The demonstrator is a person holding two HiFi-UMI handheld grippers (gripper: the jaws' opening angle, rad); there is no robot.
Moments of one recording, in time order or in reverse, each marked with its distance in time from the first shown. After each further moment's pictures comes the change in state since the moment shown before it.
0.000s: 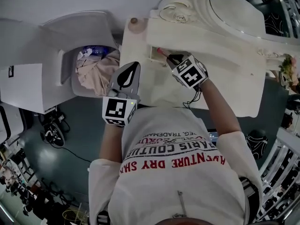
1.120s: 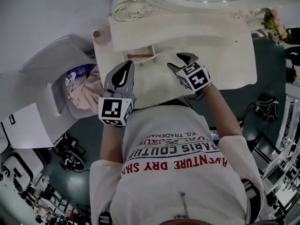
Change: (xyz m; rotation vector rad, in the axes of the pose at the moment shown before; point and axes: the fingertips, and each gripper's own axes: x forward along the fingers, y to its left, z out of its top) left arm 0.061 -0.058 0.004 0.053 0.034 -0.250; right arm -0.068 -0.029 -0.108 0.400 -0.037 -0.191
